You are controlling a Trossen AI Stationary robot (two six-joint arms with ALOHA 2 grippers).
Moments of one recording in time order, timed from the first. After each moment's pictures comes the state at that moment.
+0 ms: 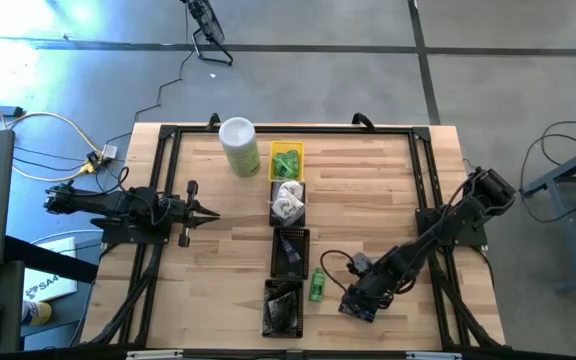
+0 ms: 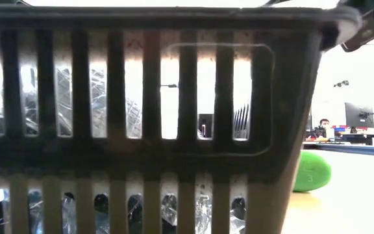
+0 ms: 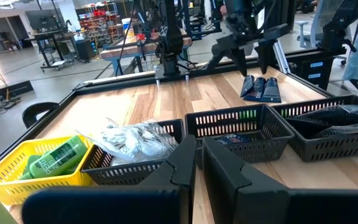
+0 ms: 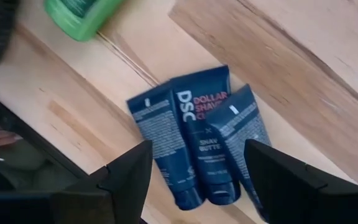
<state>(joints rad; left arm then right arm) -0.16 0.01 0.07 -0.11 -0.12 0.13 0.65 1.63 1.06 -0.69 -0.03 1.57</state>
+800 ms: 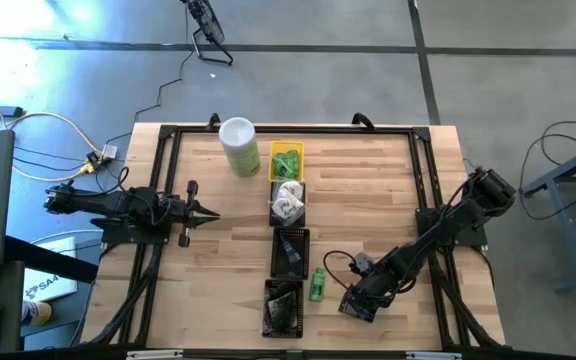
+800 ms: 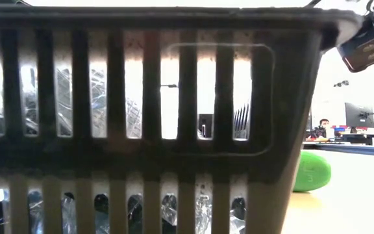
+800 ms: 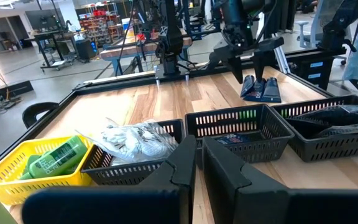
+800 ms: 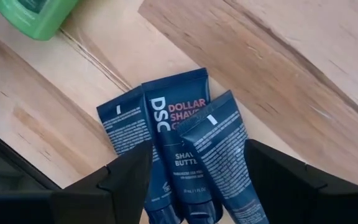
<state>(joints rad) -0.16 0.01 0.07 -0.11 -0.12 0.13 0.66 1.63 0.96 -0.61 -0.03 1.57</state>
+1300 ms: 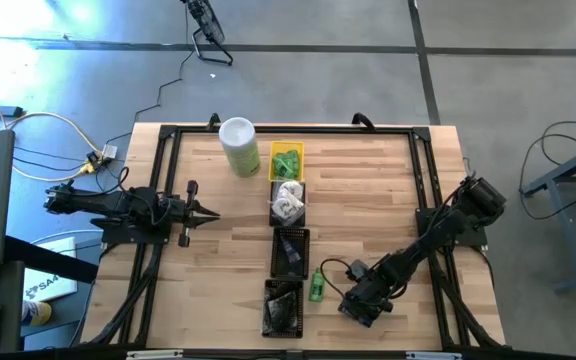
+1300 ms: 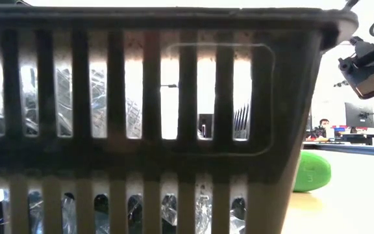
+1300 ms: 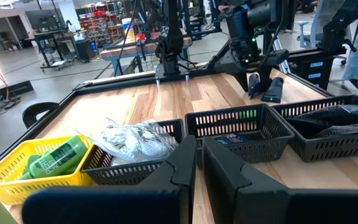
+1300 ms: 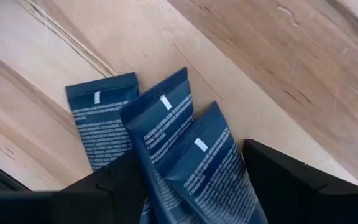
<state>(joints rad) -0.16 0.01 0.07 -0.11 -0.12 0.13 0.66 1.75 0.97 -0.55 -0.11 1.55</state>
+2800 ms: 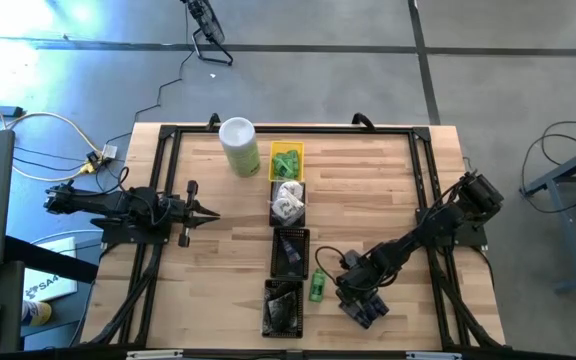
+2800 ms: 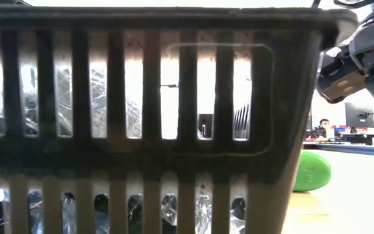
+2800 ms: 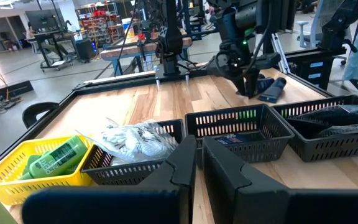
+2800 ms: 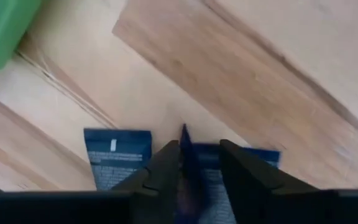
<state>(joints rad) -0.16 0.01 0.07 -0.11 -0.12 0.13 0.55 1.74 0.96 -0.55 -0.14 1.49</state>
